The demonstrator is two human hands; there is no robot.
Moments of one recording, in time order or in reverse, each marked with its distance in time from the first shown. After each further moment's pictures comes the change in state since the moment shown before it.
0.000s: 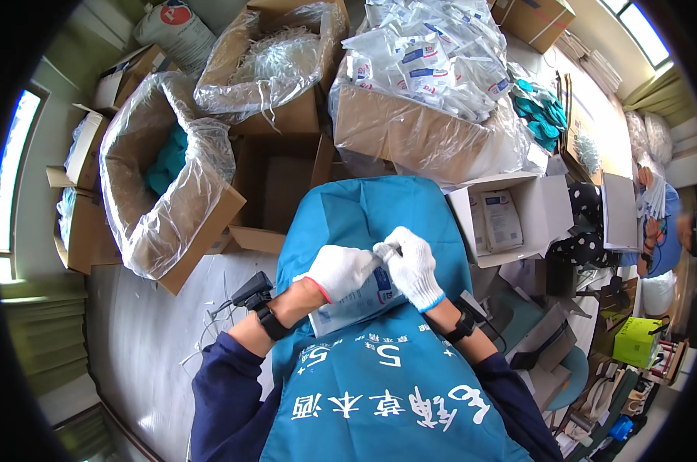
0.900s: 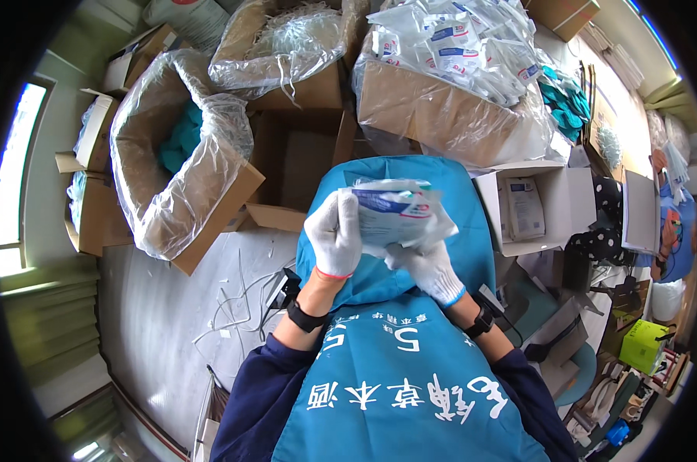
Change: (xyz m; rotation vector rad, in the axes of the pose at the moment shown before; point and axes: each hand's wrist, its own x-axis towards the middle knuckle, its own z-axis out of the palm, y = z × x) left_hand 0.000 0.009 -0.029 -0.697 1.054 -0.196; right_hand -0.009 -0.011 0.006 0.621 -0.365 0.332
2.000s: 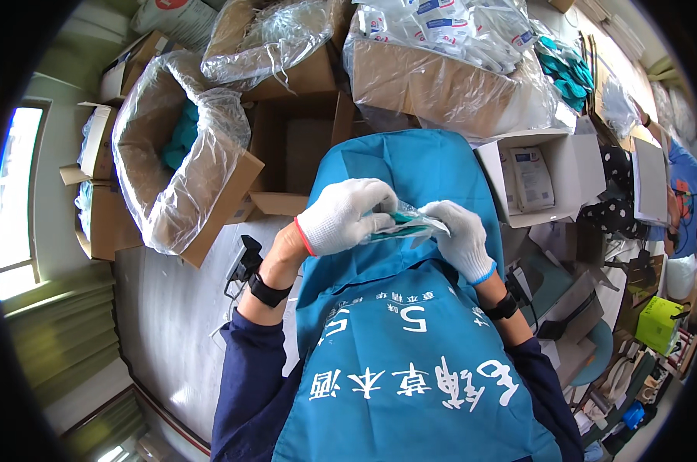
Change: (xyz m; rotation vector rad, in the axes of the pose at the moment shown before) left_hand 0.039 0.032 -0.018 0.392 -1.092 0.102; right_hand -0.020 0.016 -0.044 -0.822 0.295 -0.617
